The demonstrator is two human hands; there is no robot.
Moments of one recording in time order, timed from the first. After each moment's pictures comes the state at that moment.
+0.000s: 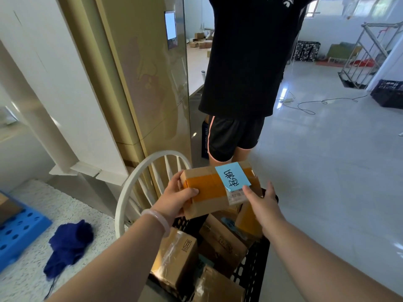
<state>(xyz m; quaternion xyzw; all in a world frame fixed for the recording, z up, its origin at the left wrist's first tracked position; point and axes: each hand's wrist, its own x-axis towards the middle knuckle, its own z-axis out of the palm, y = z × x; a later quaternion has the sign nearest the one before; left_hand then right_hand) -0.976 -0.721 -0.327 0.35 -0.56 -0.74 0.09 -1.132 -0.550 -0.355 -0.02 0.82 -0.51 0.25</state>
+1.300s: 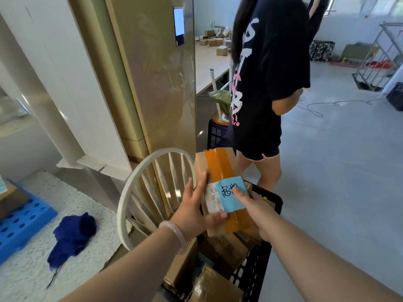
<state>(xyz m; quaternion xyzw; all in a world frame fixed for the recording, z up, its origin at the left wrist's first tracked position) -0.982 -0.684 -0.344 0.26 -0.83 -0.49 0.05 -1.129 -0.557 -0.345 -0.12 0.77 -0.46 0.42</state>
